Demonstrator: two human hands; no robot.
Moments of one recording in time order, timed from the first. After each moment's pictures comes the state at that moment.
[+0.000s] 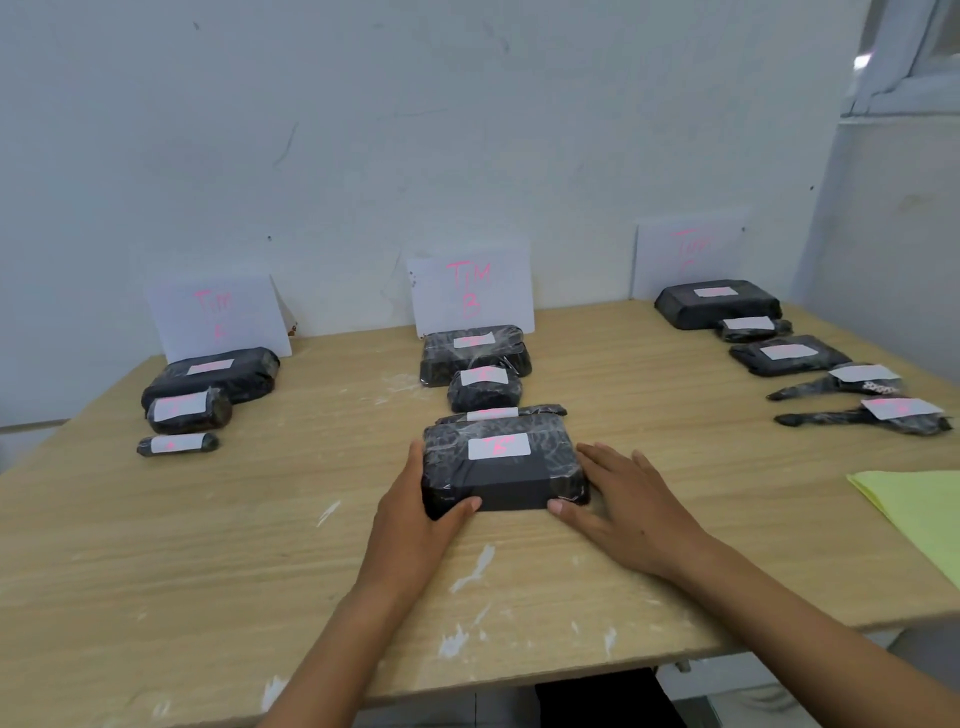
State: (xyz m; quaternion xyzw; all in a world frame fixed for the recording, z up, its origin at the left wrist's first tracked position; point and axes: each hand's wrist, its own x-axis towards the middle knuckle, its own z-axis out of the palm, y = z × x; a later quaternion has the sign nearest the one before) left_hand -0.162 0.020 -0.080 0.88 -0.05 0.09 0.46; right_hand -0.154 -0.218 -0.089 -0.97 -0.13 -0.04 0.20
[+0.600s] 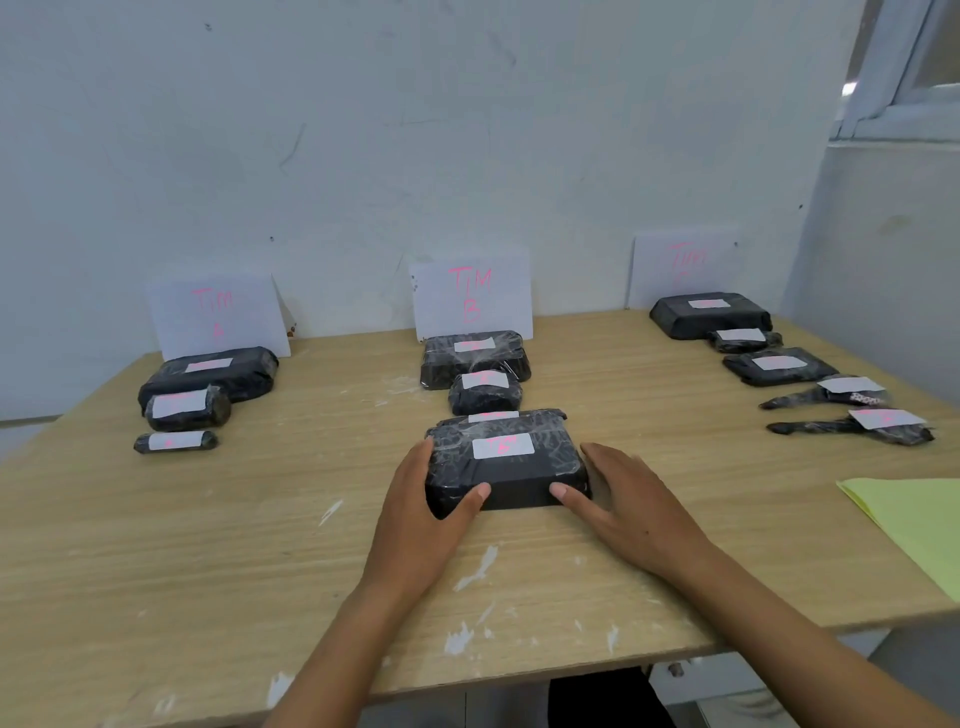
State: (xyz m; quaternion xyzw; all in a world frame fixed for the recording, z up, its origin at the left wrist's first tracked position) left_hand -0.157 0.022 -0.089 0.88 -0.05 0.12 0.45; right_hand -0.163 -0.211 -0.078 -0.95 -0.10 -0.10 0.27
